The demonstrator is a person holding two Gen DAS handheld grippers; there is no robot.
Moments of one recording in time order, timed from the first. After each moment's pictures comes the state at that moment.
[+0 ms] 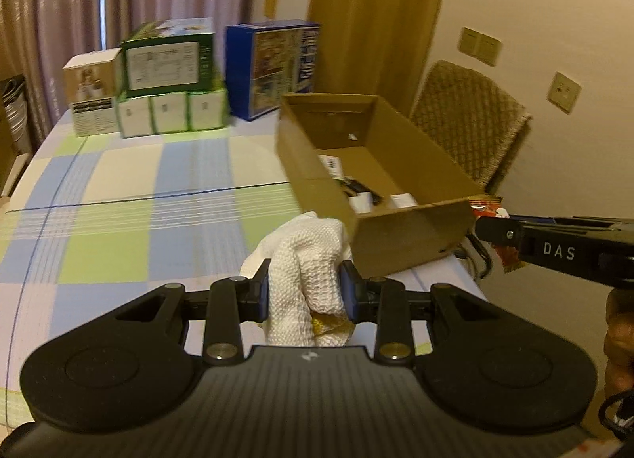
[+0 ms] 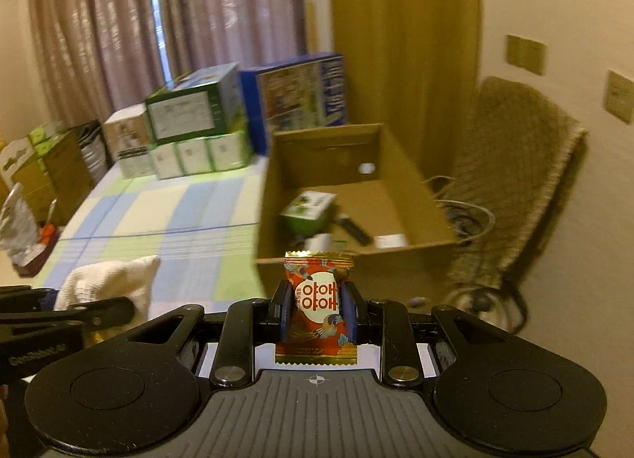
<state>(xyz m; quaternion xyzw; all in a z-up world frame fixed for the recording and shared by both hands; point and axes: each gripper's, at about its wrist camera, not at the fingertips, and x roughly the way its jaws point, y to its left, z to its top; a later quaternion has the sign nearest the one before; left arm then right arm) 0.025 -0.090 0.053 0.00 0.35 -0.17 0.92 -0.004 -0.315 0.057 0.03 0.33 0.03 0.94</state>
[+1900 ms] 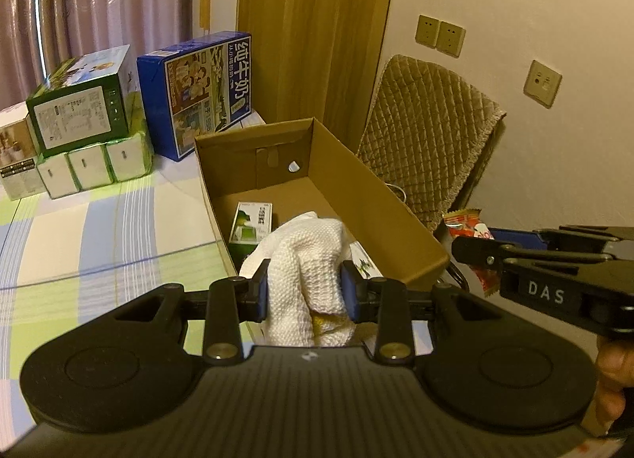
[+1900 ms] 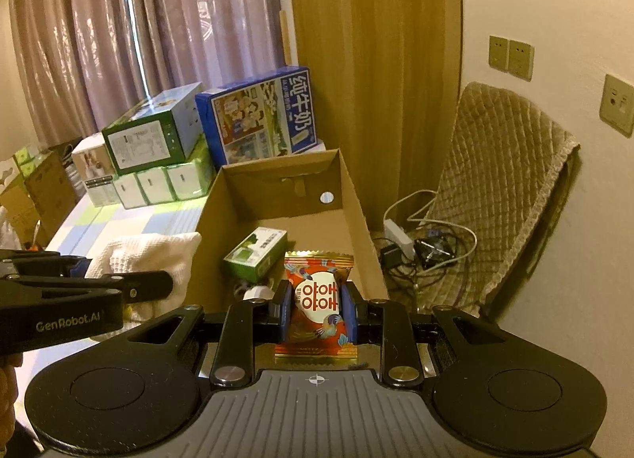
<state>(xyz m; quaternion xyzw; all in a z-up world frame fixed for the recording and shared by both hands) 0.125 -0.202 0.071 0.04 0.35 -0.22 0.91 0.075 -0.393 0.073 0.04 0.33 0.03 0.94</state>
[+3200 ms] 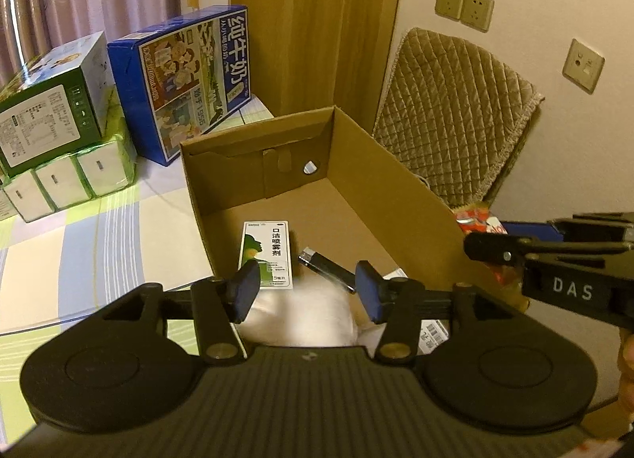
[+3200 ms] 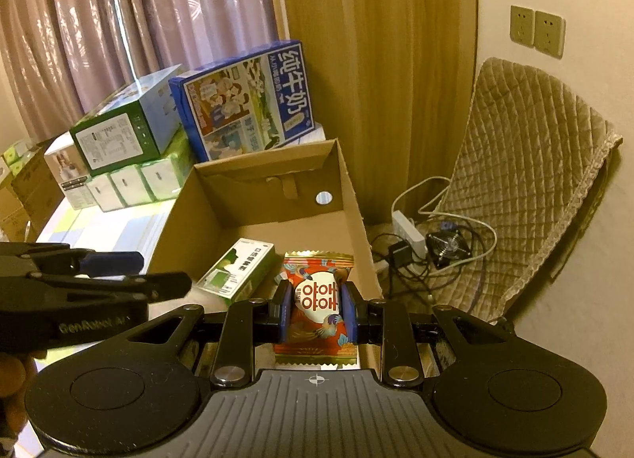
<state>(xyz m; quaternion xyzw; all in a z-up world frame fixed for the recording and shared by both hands) 0.233 -0.222 0.029 0.06 0.38 -0.22 0.90 0.174 -0.412 0.039 0.05 0.36 0.04 0.93</state>
